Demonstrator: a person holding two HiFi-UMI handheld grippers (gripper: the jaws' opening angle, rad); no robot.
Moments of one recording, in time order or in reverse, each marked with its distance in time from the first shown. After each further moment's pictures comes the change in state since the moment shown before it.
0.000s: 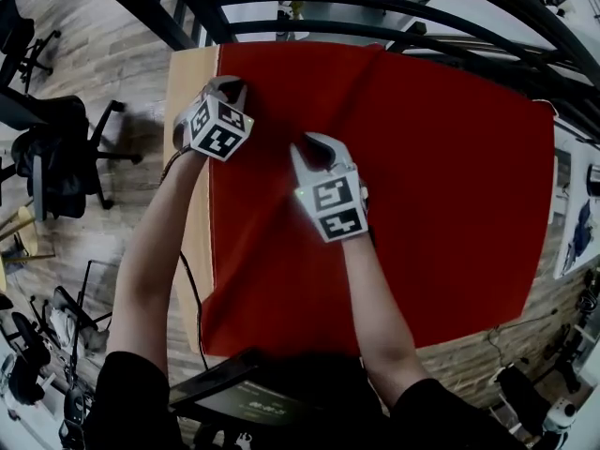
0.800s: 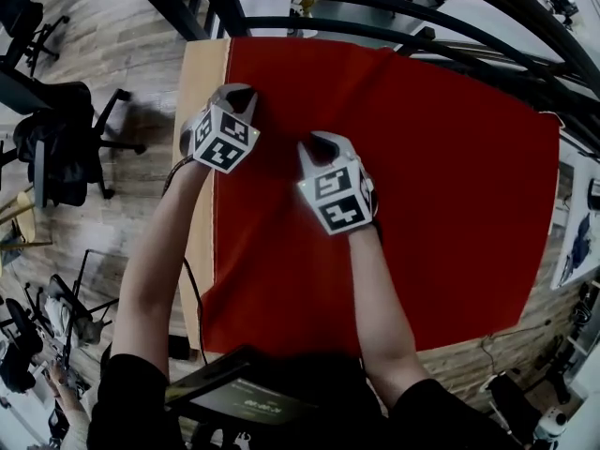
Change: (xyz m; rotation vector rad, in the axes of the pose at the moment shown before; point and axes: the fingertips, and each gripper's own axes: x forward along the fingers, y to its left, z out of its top) left arm -0.020 -0.019 -0.015 -0.054 -0.047 -0.054; right arm 0.020 0.009 -0.009 -0.068 0.132 0.038
